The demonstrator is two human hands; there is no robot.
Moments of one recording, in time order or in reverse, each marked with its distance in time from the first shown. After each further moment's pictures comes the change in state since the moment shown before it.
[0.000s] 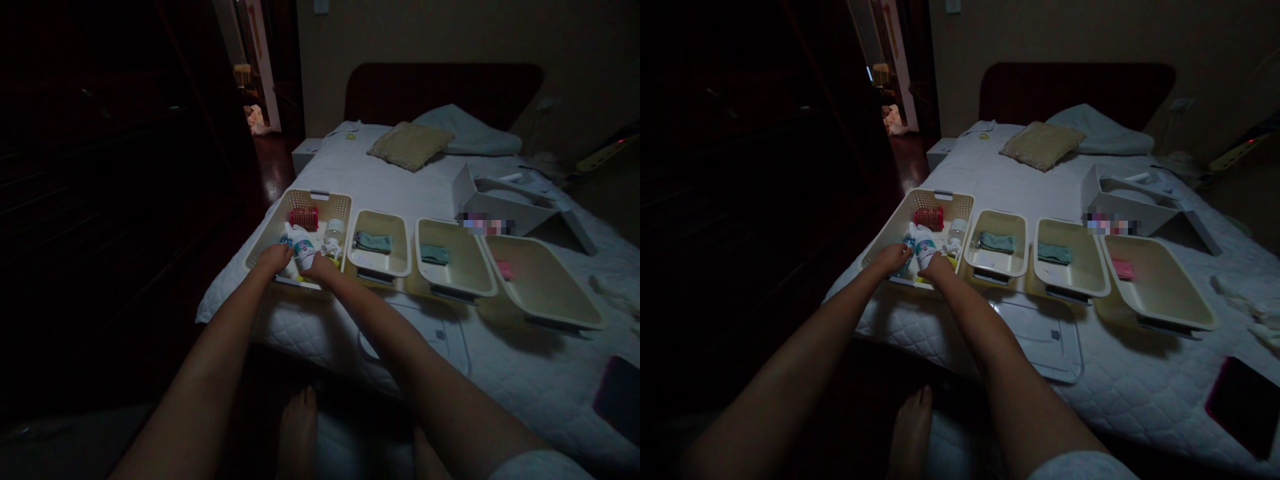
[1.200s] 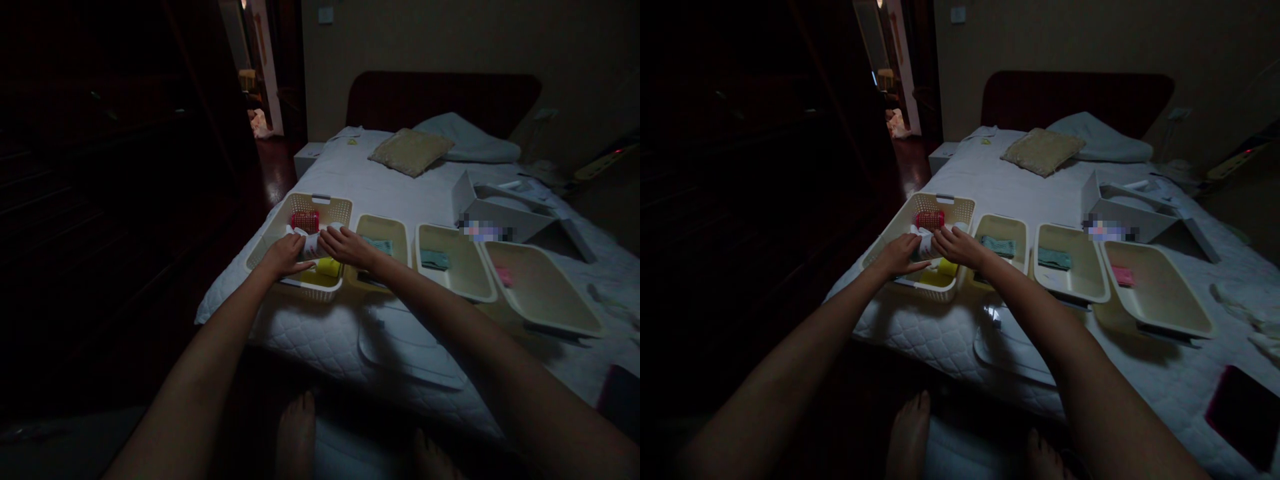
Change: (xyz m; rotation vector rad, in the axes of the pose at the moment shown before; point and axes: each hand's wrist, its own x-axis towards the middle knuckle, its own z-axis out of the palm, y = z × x) left_hand -0.016 0.017 -0.022 0.063 0.331 0.451; right_hand -0.030 0.032 -0.106 -0.711 0.120 -0.828
